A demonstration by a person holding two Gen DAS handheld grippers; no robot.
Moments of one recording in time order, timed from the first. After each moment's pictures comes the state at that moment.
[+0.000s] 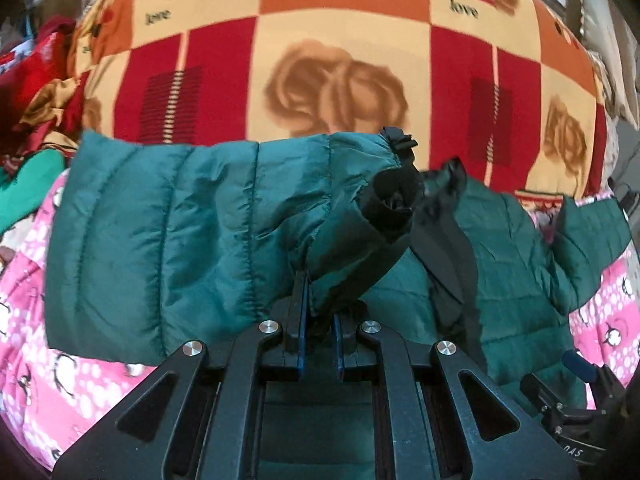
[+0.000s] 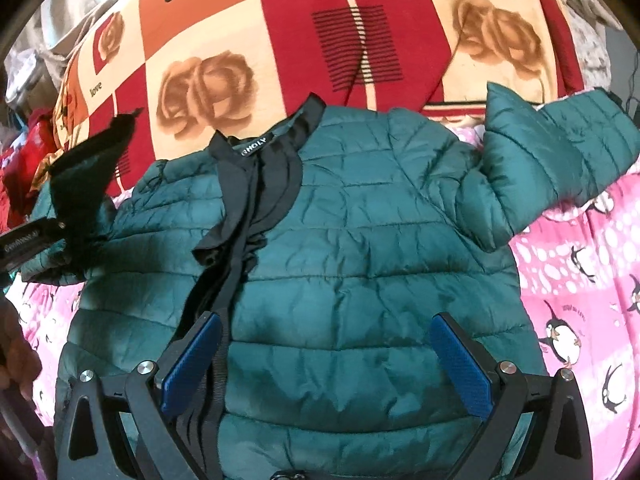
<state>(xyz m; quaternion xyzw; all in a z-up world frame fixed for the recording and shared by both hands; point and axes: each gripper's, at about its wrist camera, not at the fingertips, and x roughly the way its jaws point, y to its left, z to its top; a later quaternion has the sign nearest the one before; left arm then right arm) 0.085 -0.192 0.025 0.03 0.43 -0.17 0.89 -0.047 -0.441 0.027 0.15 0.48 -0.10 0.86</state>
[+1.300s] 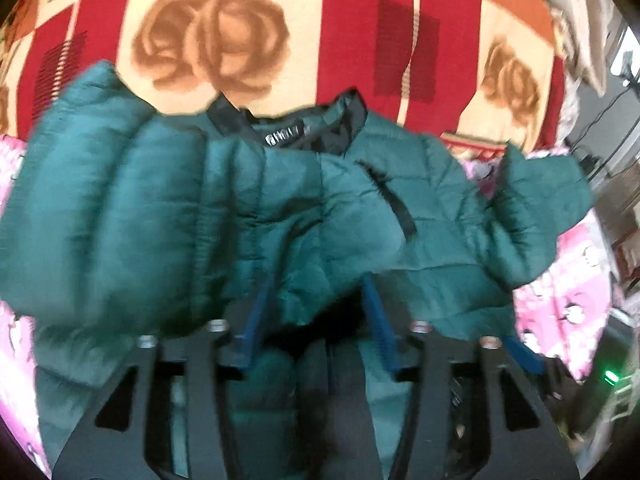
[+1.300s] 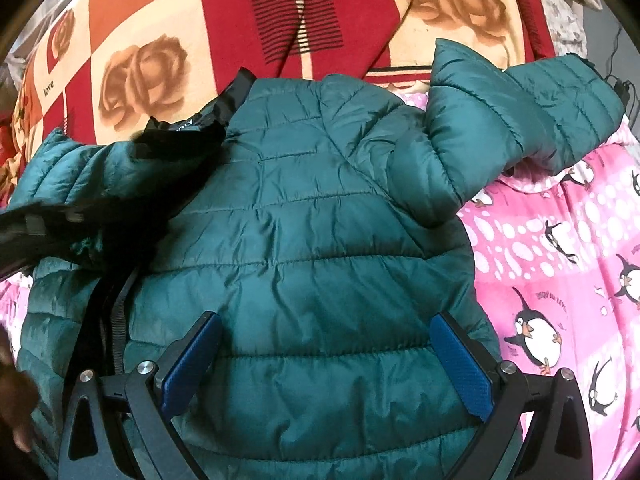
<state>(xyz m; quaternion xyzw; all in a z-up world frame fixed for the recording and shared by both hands) 0.068 -0.280 0.007 0.02 0.49 -0.27 0.83 -0.052 -0.477 -0.004 0.15 0.50 -0.15 0.84</state>
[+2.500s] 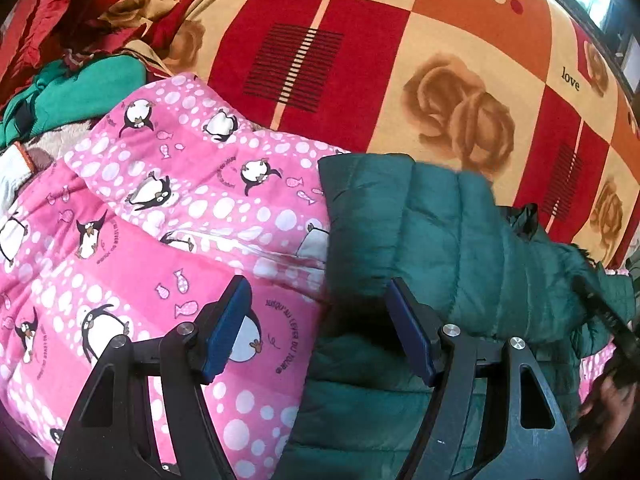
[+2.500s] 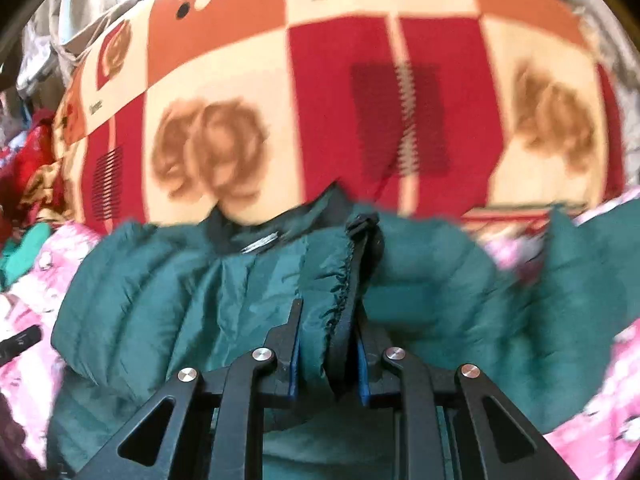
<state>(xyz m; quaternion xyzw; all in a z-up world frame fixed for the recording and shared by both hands) 0.103 -0.064 0.004 -0.08 0.46 -0.08 0.88 0.064 -0.462 0.060 0.07 0.42 -0.11 0.90</state>
